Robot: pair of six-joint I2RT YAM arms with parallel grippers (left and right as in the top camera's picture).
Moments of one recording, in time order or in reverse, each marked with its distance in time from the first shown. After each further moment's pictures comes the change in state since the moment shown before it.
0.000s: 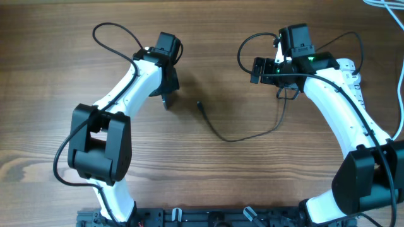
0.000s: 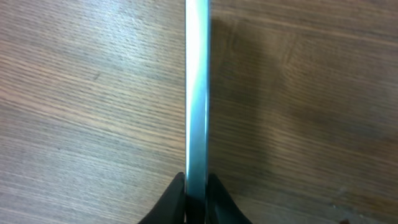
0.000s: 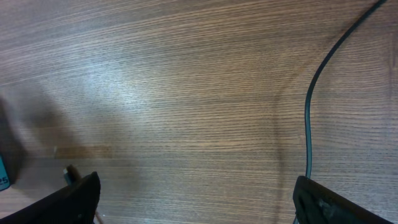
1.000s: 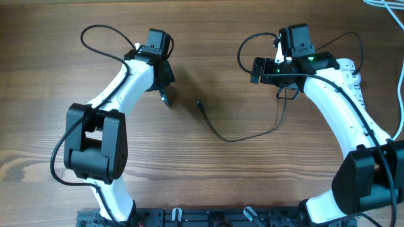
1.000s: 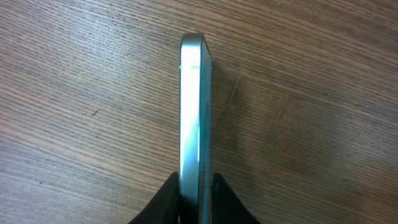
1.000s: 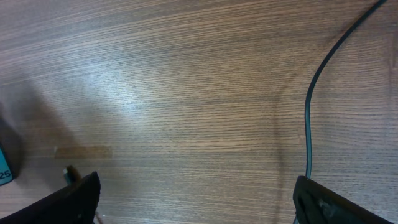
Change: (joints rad) left arm 0.055 0.000 -0.028 0.137 0.042 -0.059; right arm 0.000 0.000 0.000 0.001 0.000 0.000
